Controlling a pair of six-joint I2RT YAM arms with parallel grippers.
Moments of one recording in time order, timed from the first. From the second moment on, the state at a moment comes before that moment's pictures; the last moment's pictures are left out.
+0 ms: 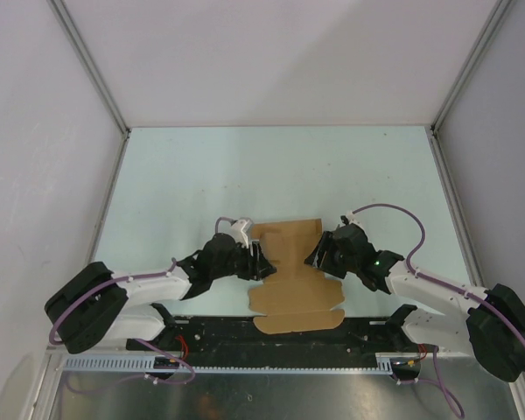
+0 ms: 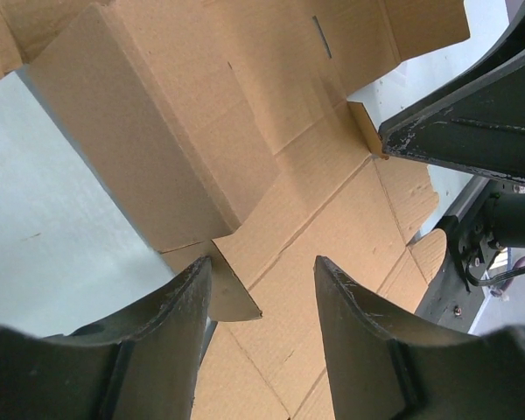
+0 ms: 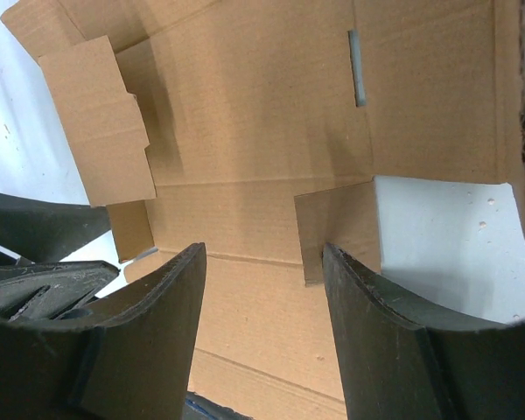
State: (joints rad) left arm -0.82 1.25 0.34 0.38 0.18 -0.71; right arm 0.73 1.09 0.46 -0.16 0.01 1.00
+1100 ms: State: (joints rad) left arm -0.85 0.91 0.30 0.06 0.10 -0.73; right arm 0.74 1.08 0.46 -0.17 0.02 1.00
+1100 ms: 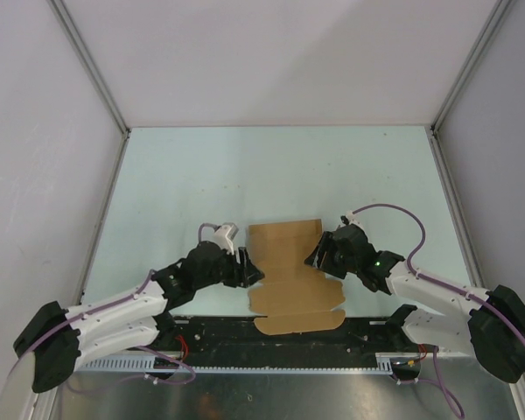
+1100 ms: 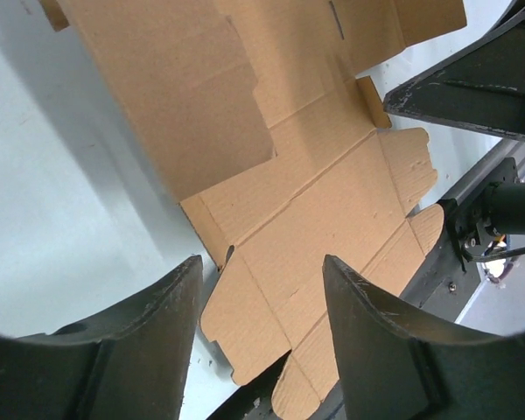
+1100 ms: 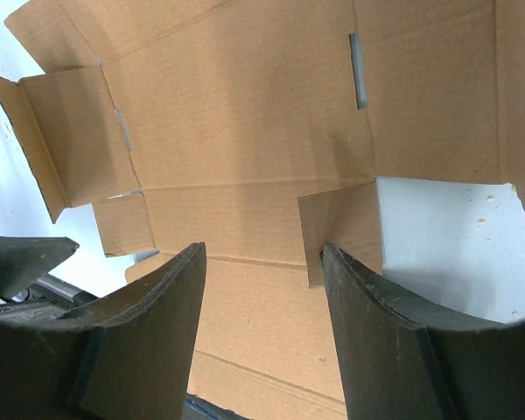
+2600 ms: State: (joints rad) left arm -0.97 1.22 0.39 0.22 0.08 -0.76; right arm 0.74 1.08 0.46 -0.17 0.02 1.00
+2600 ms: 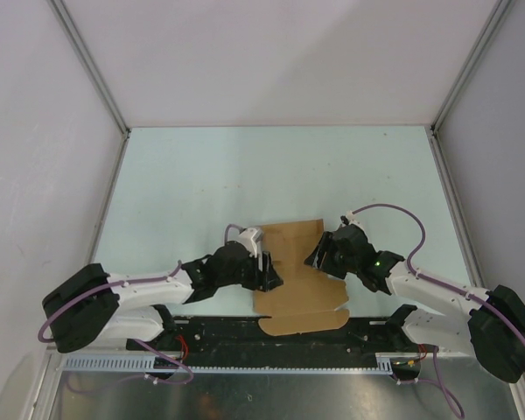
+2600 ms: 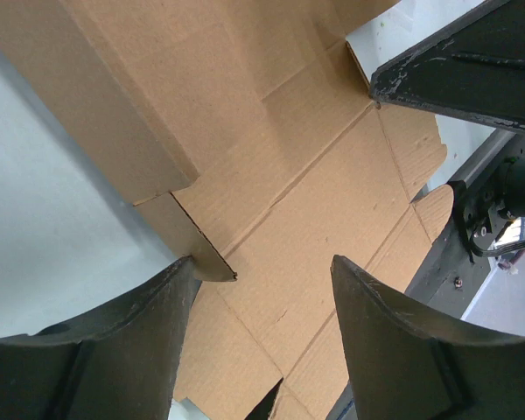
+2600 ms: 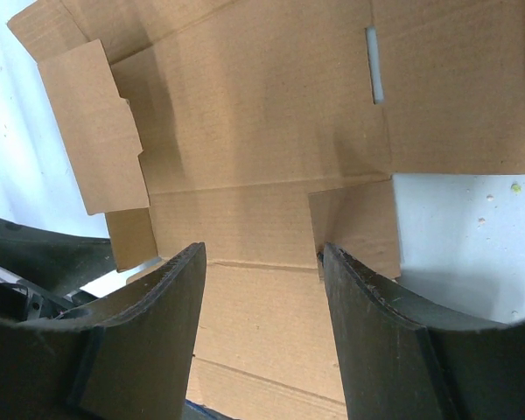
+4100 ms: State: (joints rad) left arm -1.02 1.34 0.45 0.25 0.08 -0.76; right arm 0.72 1.20 0.46 0.01 -0.06 0.99
